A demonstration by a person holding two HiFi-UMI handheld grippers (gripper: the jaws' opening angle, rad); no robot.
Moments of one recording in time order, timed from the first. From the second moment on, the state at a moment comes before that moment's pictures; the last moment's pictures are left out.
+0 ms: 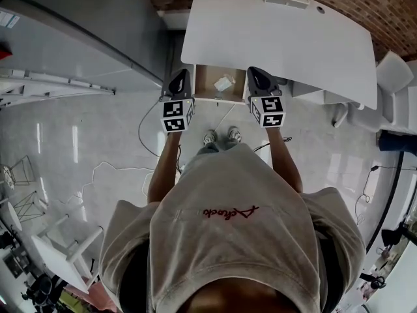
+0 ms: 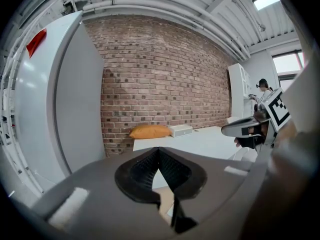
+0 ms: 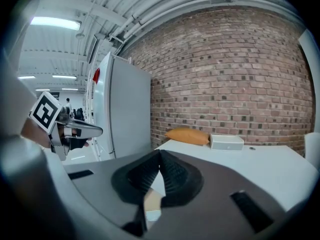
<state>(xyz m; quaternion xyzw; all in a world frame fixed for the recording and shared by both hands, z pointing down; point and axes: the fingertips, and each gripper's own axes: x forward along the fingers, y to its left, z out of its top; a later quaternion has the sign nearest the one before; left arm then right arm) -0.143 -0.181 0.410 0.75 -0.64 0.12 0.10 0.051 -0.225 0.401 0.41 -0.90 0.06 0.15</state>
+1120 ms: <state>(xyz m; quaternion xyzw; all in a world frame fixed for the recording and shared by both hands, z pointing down) -0.122 -0.133 0.537 0.73 -0.63 0.16 0.22 0.057 -0.179 0.535 0.36 -0.89 0.15 0.24</state>
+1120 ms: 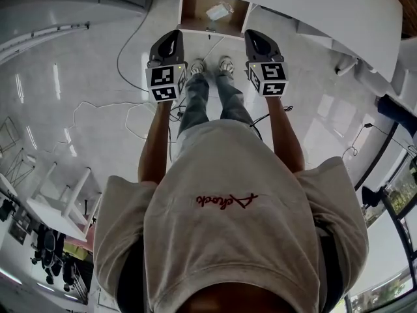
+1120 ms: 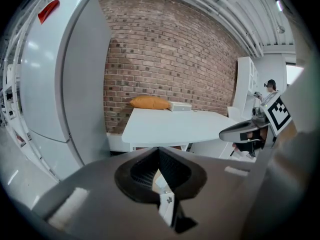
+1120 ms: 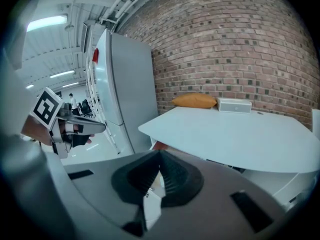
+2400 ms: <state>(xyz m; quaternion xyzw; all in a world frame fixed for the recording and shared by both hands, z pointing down) -0.104 -0.137 0.648 0.72 -0.62 0.16 0.28 0.041 -0.176 0.646 0.32 -0.89 0.18 0.27</state>
